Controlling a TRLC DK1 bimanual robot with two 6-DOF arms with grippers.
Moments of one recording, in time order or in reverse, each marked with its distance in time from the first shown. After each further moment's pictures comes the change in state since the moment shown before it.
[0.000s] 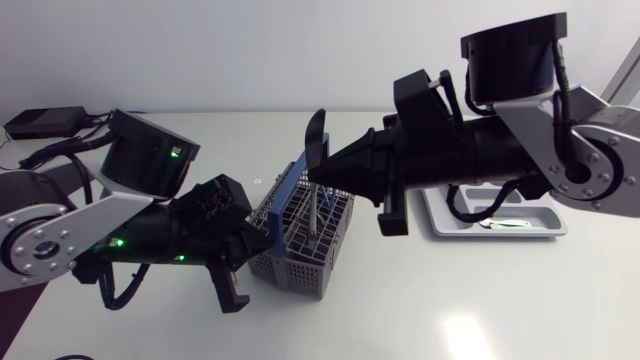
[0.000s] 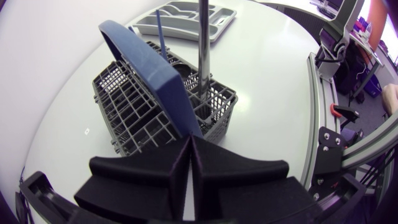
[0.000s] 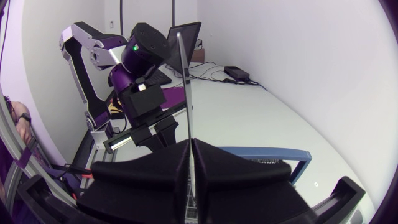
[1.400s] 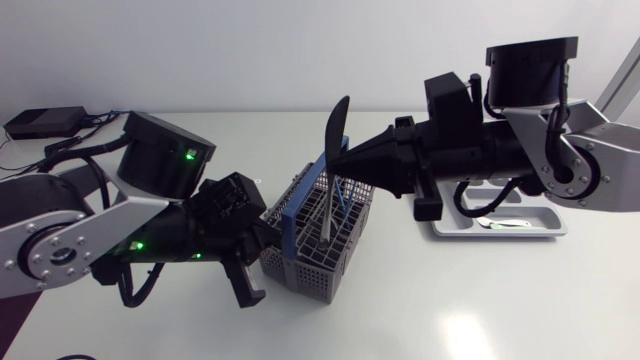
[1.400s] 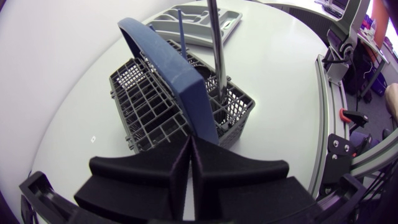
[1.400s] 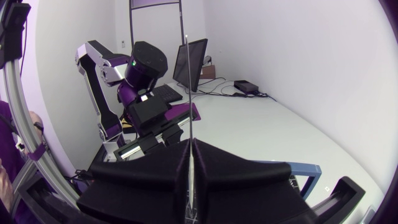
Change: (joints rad) left arm -0.058 0.032 0.006 0.074 -0.076 -0.027; right arm -0.158 0.048 -0.057 0.165 -0.264 0.063
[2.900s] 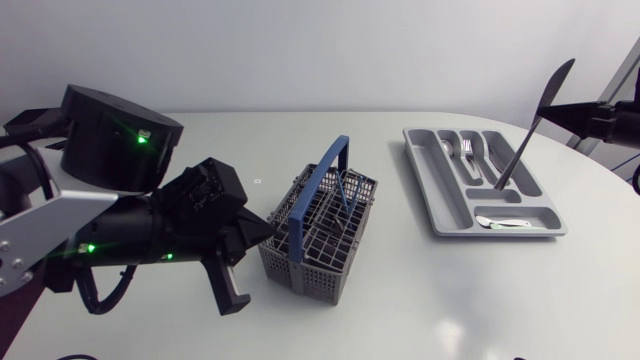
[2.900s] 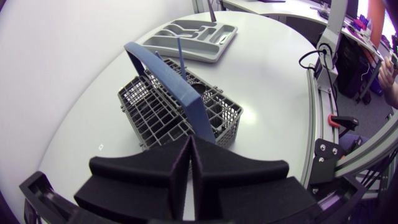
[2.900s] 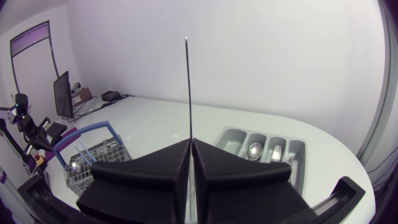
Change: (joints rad) left arm -0.031 -0.133 0.030 -0.099 -0.003 -0.011; right arm -0.946 0.220 0.269 -0.275 -0.059 -0.122
